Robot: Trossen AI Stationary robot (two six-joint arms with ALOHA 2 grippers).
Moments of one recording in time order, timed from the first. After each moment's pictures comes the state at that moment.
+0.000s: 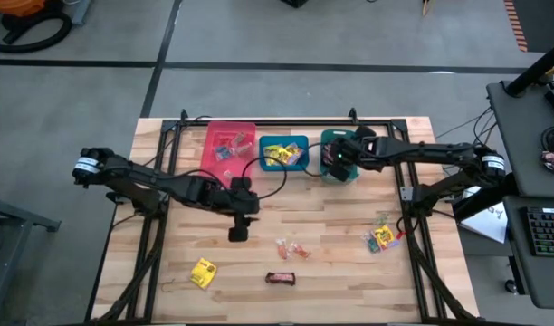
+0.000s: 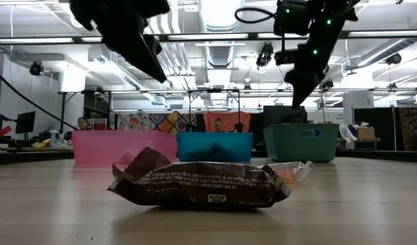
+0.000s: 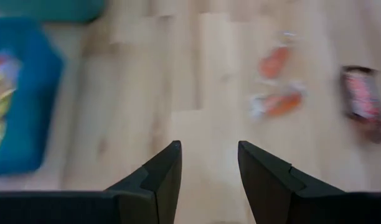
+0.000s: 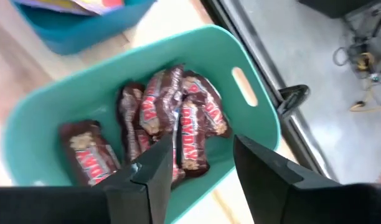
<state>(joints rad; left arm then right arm) -0.19 1.41 0.99 -0.46 -0.16 -0.11 -0.30 1.35 0.97 -0.75 0.52 0.12</state>
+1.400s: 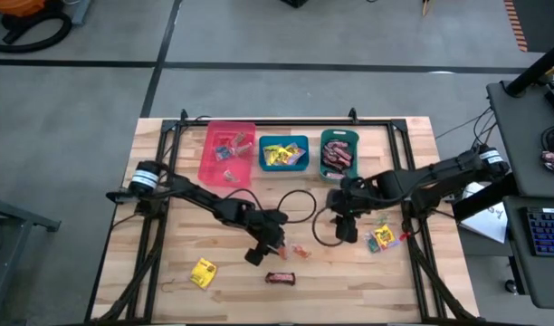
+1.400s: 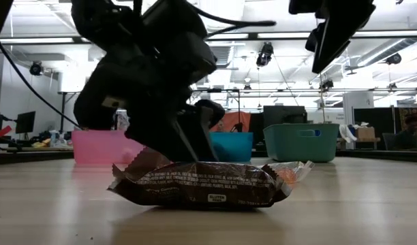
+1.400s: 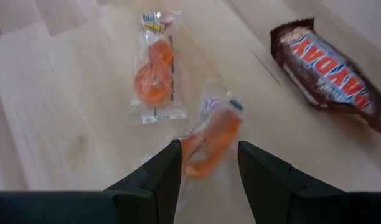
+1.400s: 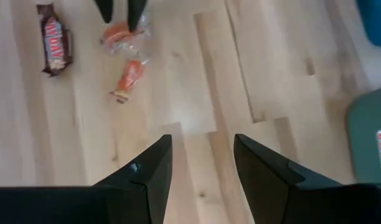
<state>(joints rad) -0.19 1.93 1.00 0.10 0.26 0.26 0.22 1.34 1.09 -0.84 0.04 0.41</state>
